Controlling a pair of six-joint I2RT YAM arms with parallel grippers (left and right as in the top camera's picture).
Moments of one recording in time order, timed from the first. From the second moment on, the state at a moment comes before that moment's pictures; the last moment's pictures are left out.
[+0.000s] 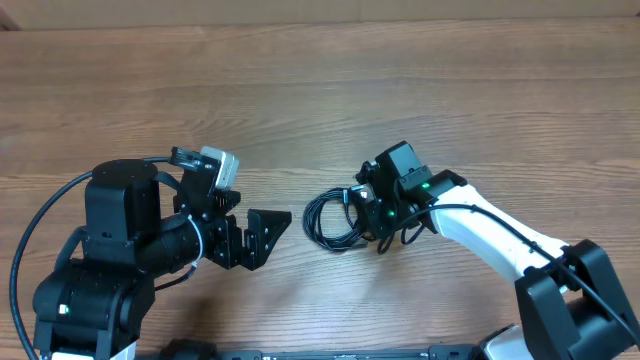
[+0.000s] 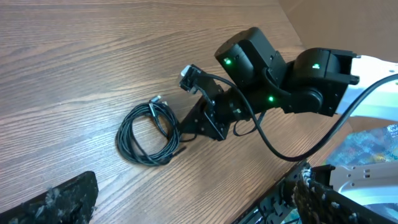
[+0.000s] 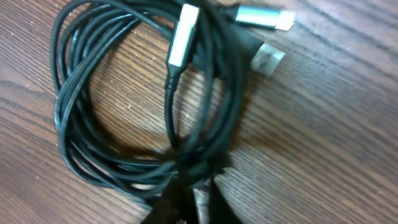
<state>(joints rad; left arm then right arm) -0.15 0.93 1.28 -1.13 0.60 -0.12 0.50 1.64 0.93 -0.59 -0.28 0.07</state>
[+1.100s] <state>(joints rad) -0.15 0.95 1.28 -1.16 0.60 -0.12 0.50 1.59 1.75 -1.19 -0.35 0.07</state>
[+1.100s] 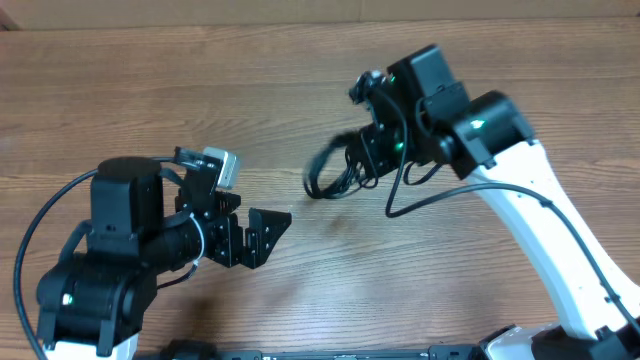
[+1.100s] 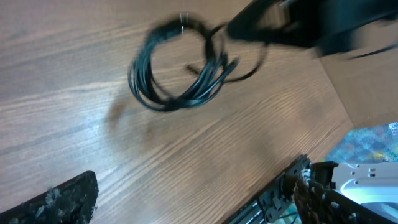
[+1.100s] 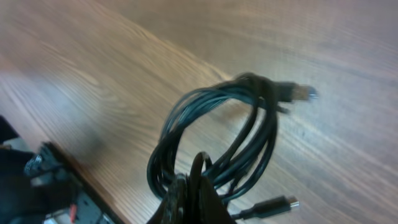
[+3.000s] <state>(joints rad) -0.31 1.21 1.20 -0.77 0.65 -0.47 0.50 1.53 2.05 -1.34 -0.67 0.07</state>
